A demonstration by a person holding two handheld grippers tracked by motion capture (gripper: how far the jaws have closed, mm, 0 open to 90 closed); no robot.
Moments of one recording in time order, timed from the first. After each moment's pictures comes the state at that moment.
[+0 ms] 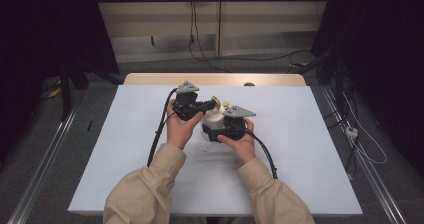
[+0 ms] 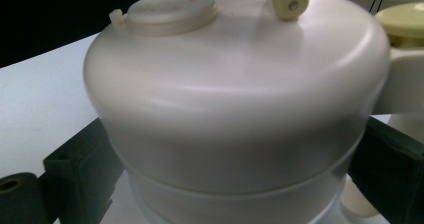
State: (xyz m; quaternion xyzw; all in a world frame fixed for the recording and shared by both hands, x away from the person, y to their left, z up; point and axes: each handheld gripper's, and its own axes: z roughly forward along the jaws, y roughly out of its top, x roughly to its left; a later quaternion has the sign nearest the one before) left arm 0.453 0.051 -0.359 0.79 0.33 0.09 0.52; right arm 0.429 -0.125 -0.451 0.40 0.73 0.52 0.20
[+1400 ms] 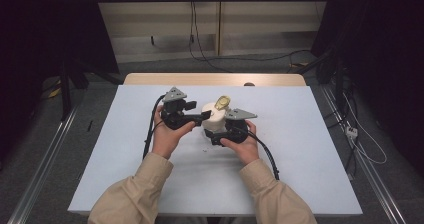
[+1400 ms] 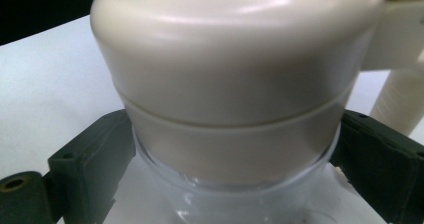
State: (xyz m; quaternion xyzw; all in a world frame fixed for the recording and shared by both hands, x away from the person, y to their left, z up) left arm 0.430 0.088 -0.363 0.77 0.33 0.11 0.53; right arm 0.419 -0.132 -0.454 0.41 0.75 0.49 0.19
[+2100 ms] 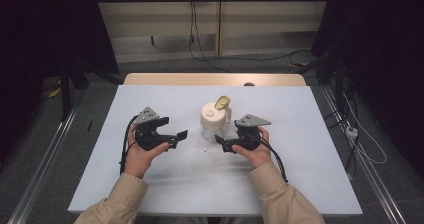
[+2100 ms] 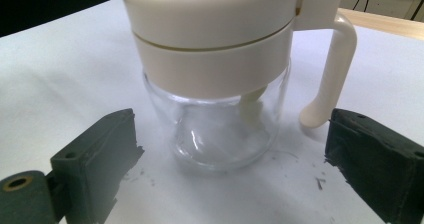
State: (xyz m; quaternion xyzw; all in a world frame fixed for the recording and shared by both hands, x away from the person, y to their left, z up) left arm 0.398 0.158 -0.397 0.77 0.35 0.10 0.53; right arm 0.389 -0.160 -0.446 0.41 0.75 0.49 0.20
